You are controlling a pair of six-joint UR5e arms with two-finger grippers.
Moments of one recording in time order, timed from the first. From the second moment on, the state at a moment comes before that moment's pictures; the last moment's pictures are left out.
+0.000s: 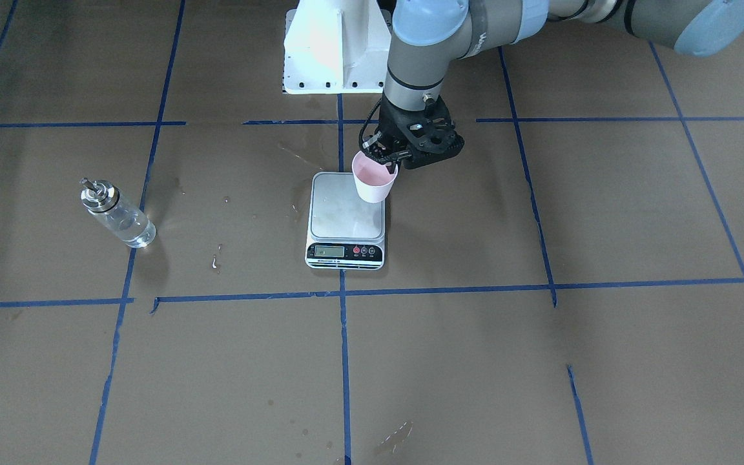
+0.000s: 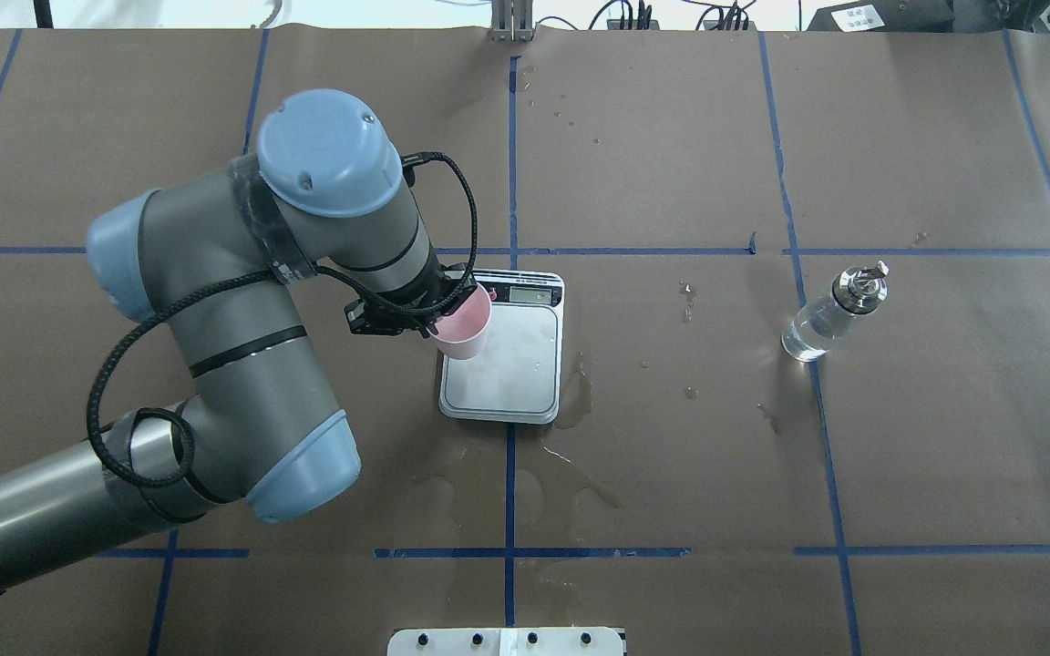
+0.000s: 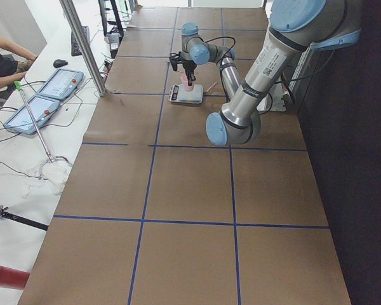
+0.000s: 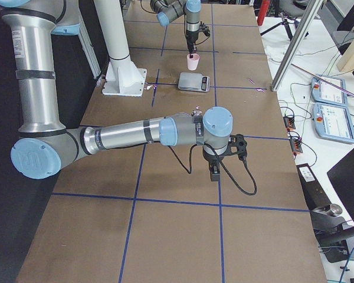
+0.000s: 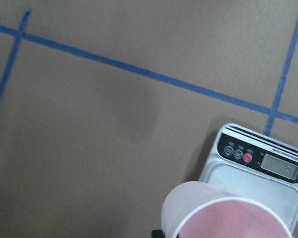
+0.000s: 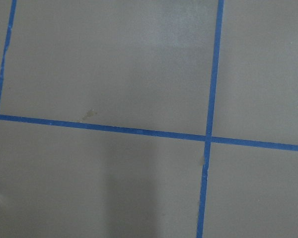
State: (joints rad) left arm -0.57 -2.33 -1.76 -1.42 -1.96 -1.54; right arm 1.58 -1.52 1.75 -1.67 2.43 -0.01
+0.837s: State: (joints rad) left arm -0.52 -2.40 -1.60 -1.52 -1.92 -1.59; right arm 1.58 -1.52 1.75 -1.67 2.43 0.00
